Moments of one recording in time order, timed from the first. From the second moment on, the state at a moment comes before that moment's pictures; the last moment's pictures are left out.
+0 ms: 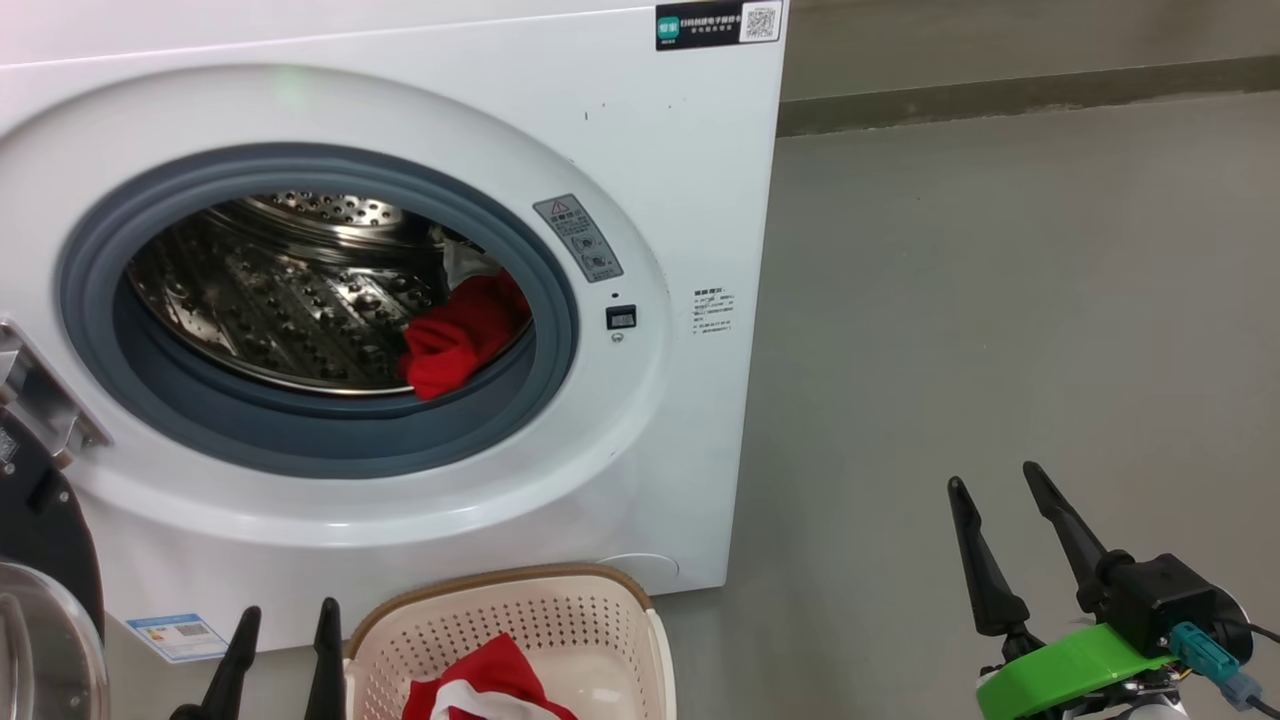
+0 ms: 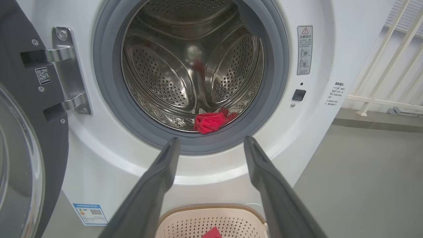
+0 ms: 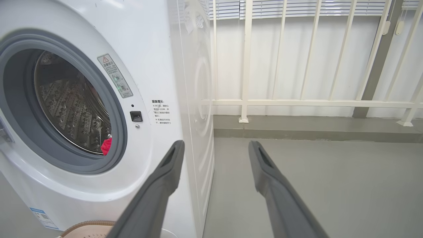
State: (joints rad) left arm 0.06 0.04 0.10 0.21 -0.26 -0.12 -0.25; right arm -0.02 -0.05 0.00 0.21 0.20 0.13 -0.26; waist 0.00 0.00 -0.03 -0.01
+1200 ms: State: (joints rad) left arm -0.43 0.08 0.04 0.44 -0.26 -0.12 -0.25; right arm -0.09 -0.05 -0.02 0.13 0.16 0.13 -0.26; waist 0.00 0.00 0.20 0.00
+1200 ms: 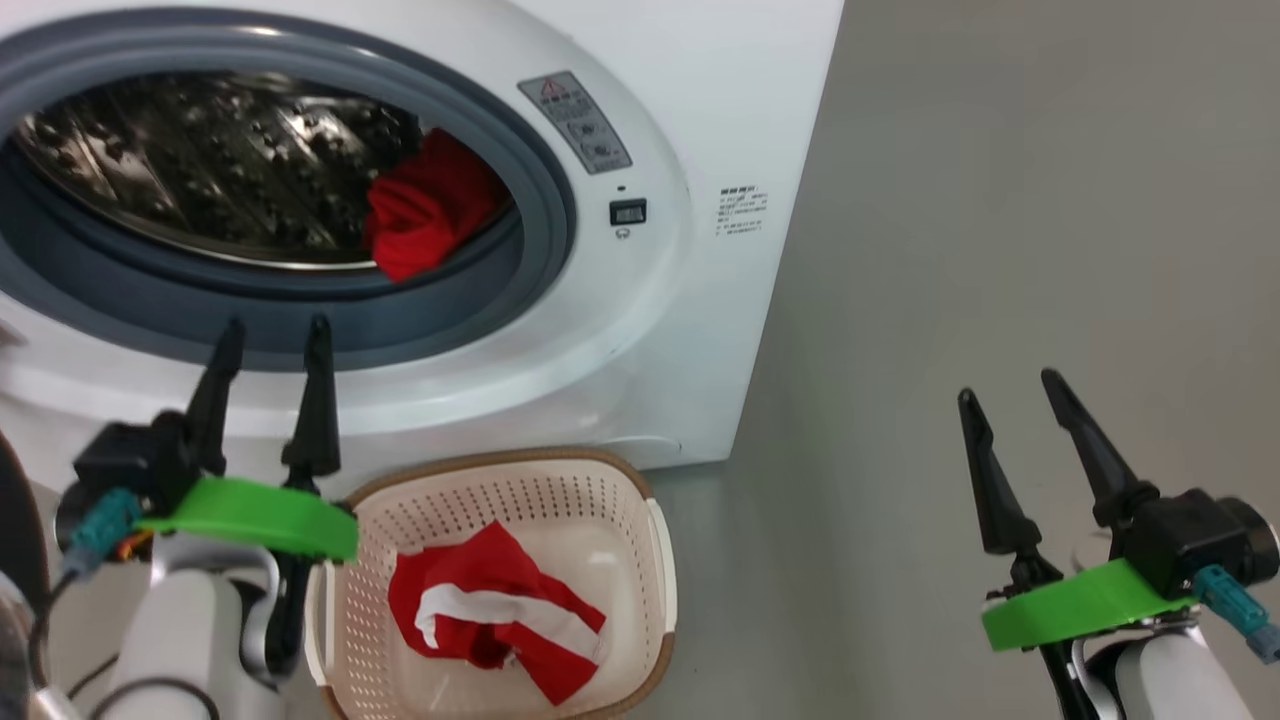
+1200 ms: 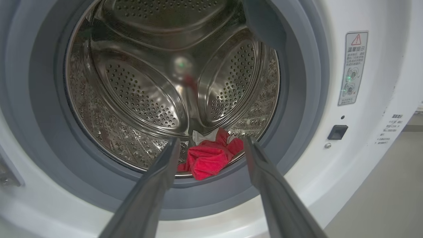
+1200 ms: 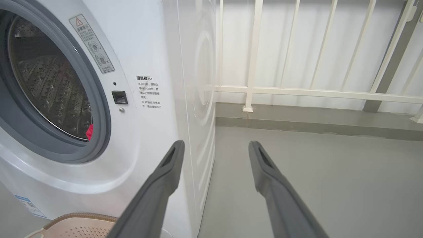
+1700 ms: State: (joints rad) left arm -0.72 0.11 0.01 0.59 -0.35 -0.13 -0.25; right arm -0.19 -0.05 -0.03 0.06 0.15 0.13 -0.26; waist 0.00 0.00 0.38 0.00
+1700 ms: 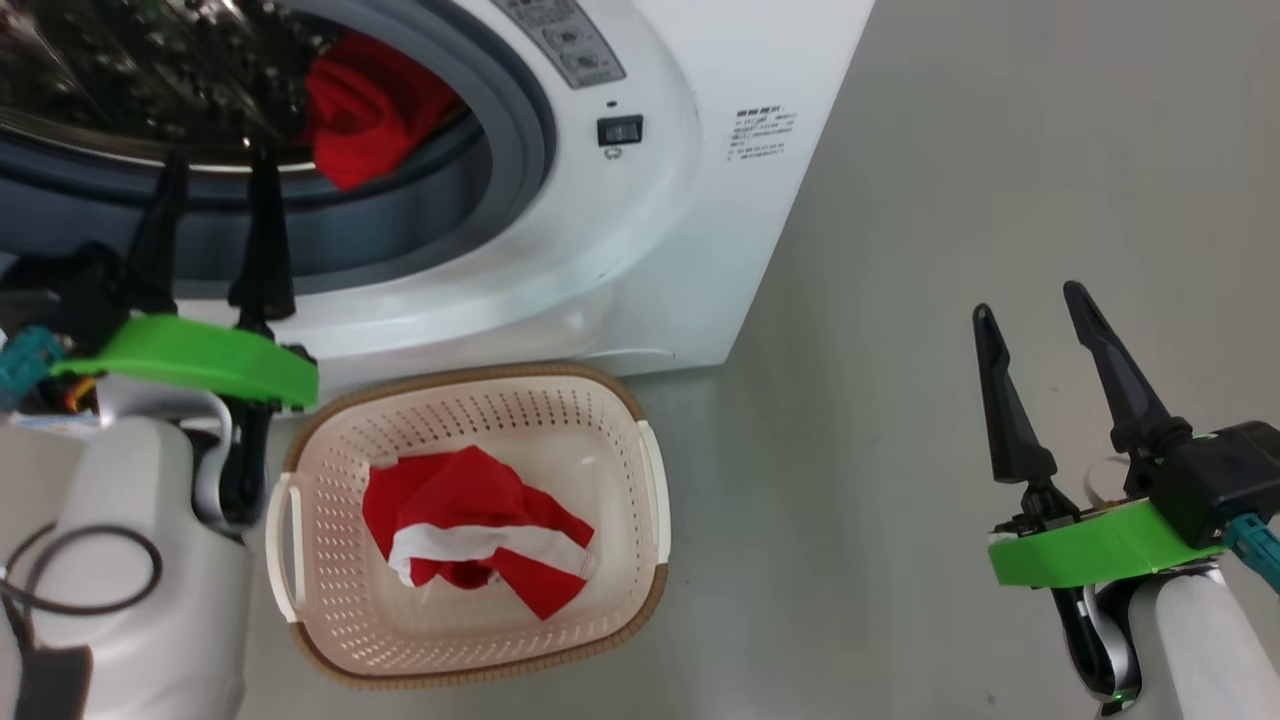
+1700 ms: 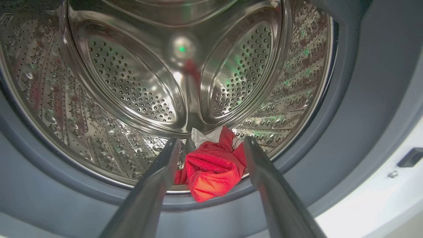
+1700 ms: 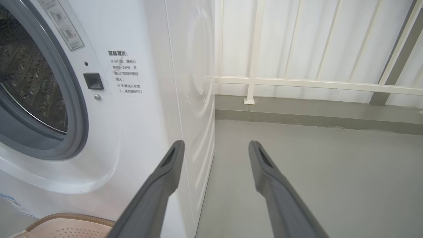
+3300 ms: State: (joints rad) left arm -1.25 0.20 -0.33 1.18 -0.60 -0.13 -0.08; right arm -0.30 -0.05 0.01 0.02 0.16 0.13 -0.26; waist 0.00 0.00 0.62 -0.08
